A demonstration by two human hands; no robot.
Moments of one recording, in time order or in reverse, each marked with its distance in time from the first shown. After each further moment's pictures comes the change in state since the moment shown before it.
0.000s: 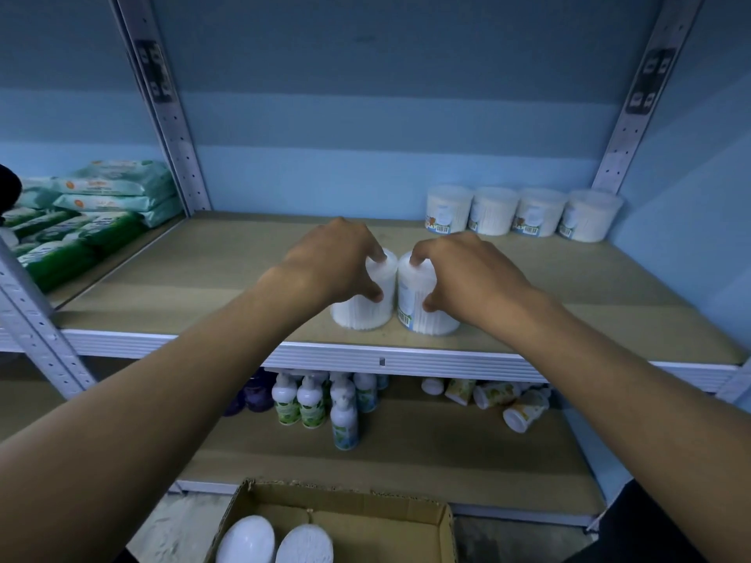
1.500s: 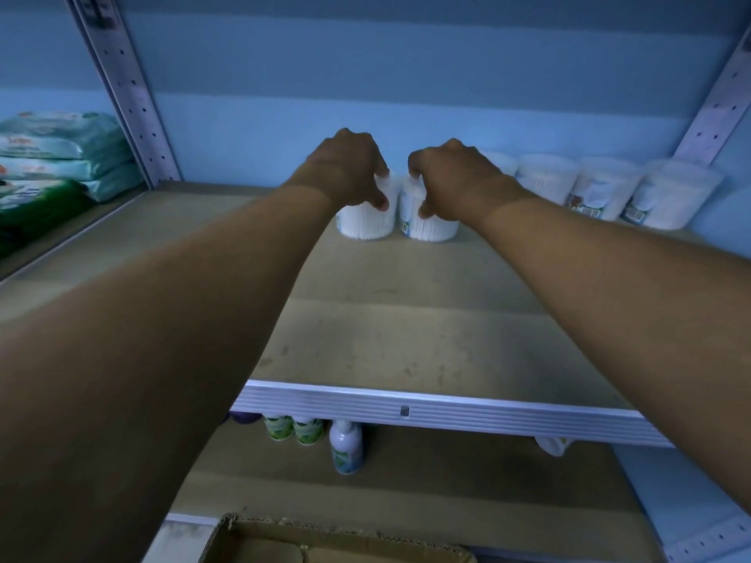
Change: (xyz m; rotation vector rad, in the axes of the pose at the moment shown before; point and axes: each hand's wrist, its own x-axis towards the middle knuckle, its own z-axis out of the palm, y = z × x) left_hand 0.195 -0.071 0.046 -0.031 0.109 -0.074; right_hand 0.193 0.023 0.056 -0.133 0.057 -0.056
